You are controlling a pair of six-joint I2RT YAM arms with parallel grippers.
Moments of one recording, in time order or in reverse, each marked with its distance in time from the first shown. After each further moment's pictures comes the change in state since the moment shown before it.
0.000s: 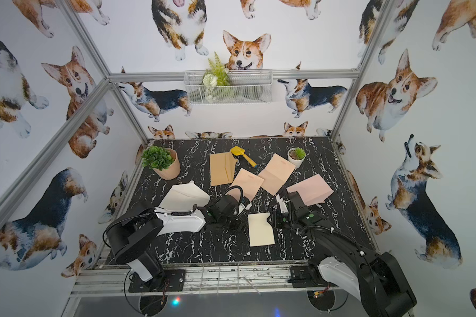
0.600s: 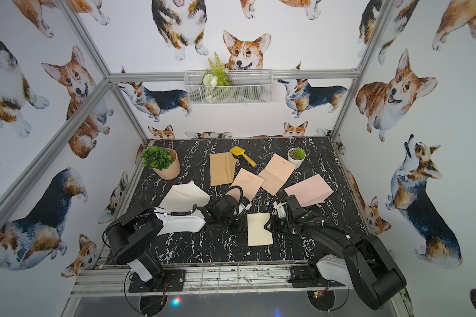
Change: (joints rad) left arm 0.000 -0.002 0.000 -0.004 0.001 -0.003; right arm 0.000 0.143 -0.047 0.112 -0.127 0.069
